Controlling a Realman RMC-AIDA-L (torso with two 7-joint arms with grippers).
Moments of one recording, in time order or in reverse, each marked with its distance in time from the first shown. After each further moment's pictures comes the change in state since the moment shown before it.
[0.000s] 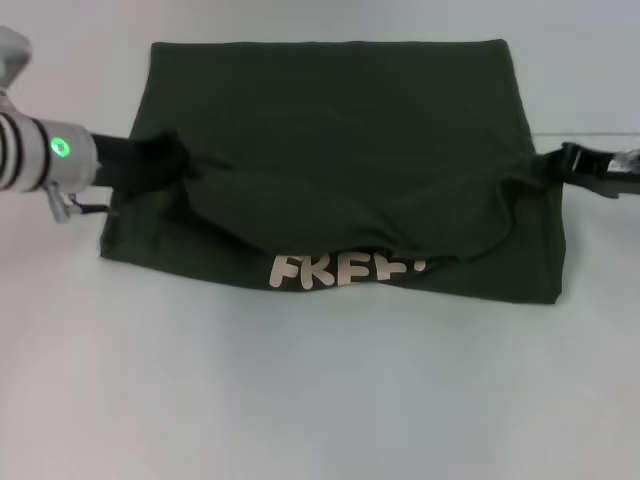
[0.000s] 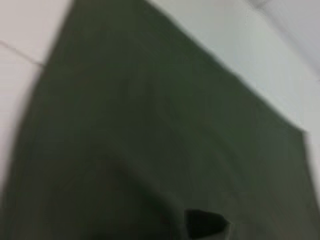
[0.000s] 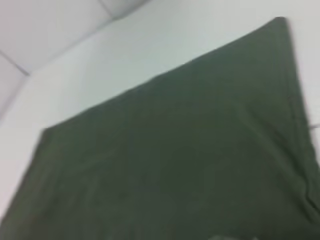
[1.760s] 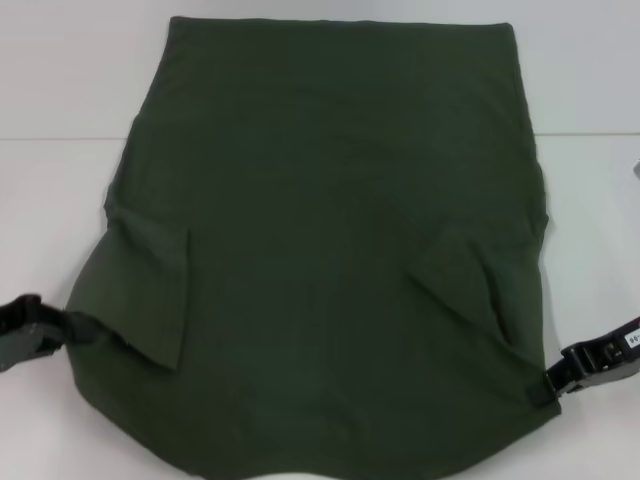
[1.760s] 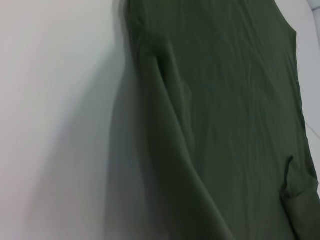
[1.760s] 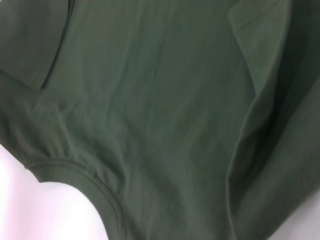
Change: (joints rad) left arm 0.422 -0.014 -0.219 0.376 0.027 0.691 0.162; right arm -0.021 0.017 -0.079 -0.257 -0.454 -0.824 0.166
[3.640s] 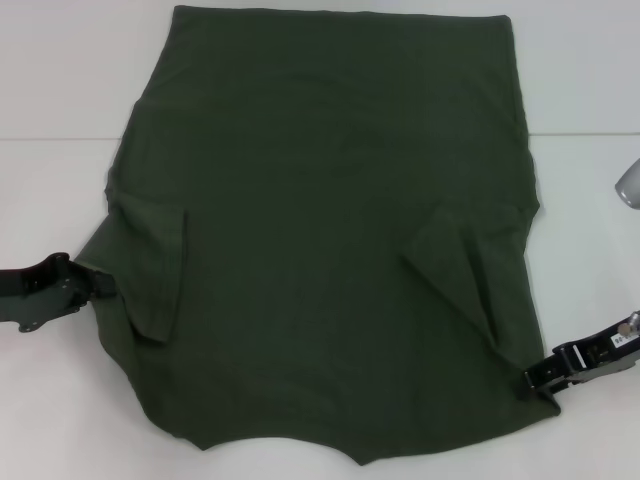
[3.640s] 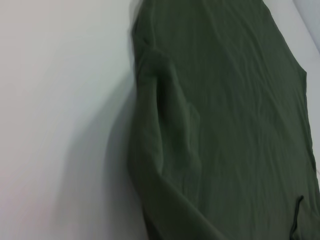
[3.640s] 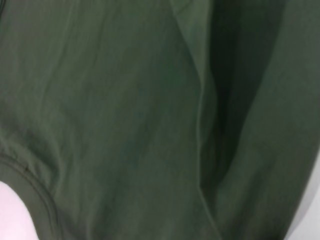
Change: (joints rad) left arm -0.070 -0.018 -0.016 -0.111 -0.013 -0.207 -0.010; right arm -0.008 0.036 -0.030 0.007 -0.073 0.168 0.010
